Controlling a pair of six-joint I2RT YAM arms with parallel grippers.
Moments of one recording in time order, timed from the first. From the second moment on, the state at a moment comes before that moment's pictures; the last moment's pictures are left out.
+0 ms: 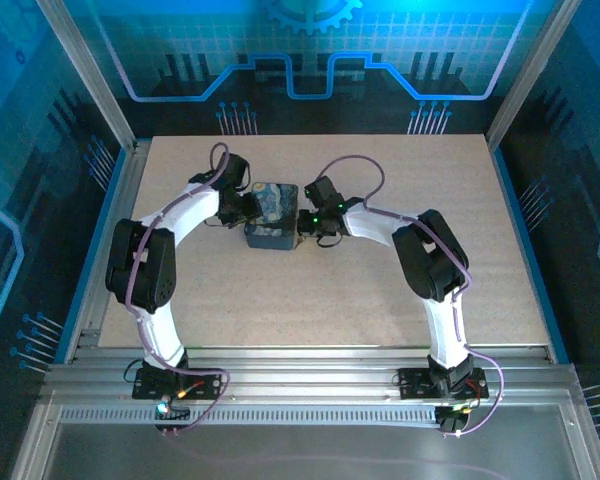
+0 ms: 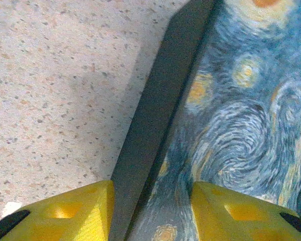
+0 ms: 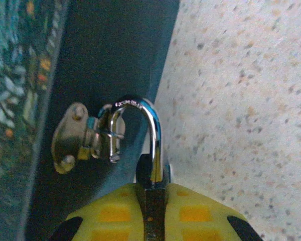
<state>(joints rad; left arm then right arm) -0.24 1.87 1.39 -0.68 0.08 -0.62 0.59 2.09 1.44 -0.30 -0.13 0.59</state>
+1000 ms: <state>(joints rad) -0.25 1.88 1.43 -0.74 0.08 -0.60 0.40 1.99 1.24 -0.20 -0.10 0.77</state>
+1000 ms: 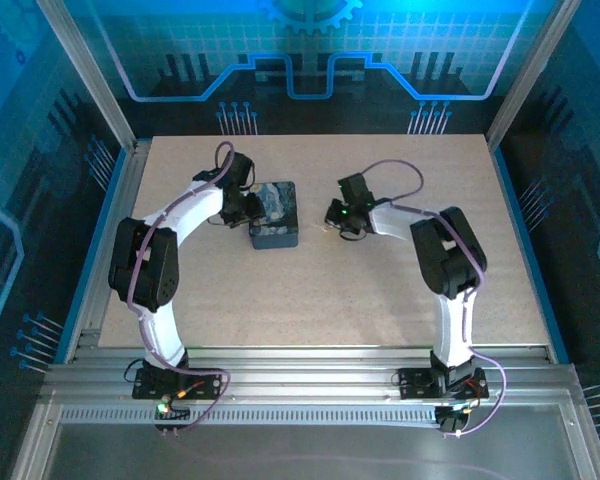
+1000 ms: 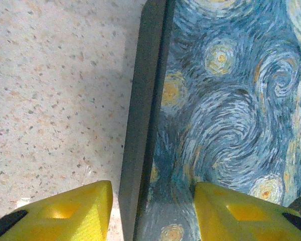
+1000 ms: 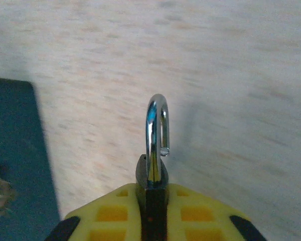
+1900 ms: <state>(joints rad) -0.13 1.43 0.56 0.06 -0.15 -0.18 0.12 1.32 0.62 -0.04 0.13 0.10</state>
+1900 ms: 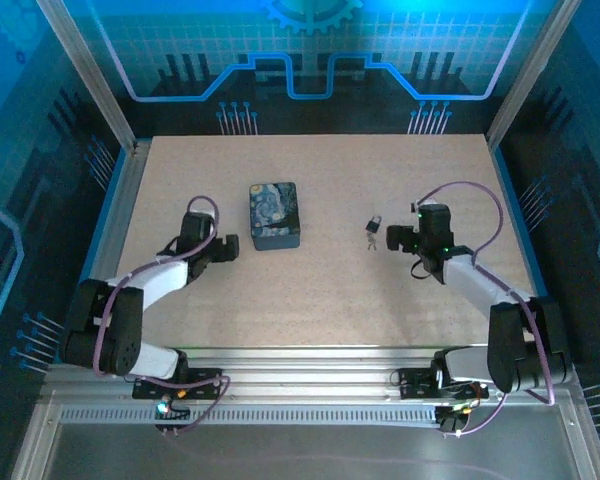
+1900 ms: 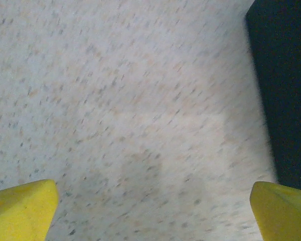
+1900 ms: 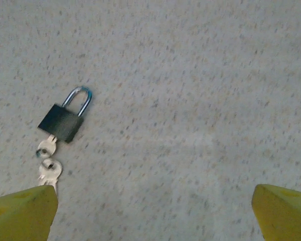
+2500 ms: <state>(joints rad) -0.02 1.54 0.39 0.77 -0.07 -0.11 0.06 1.50 0.42 0.63 0.04 -0.04</state>
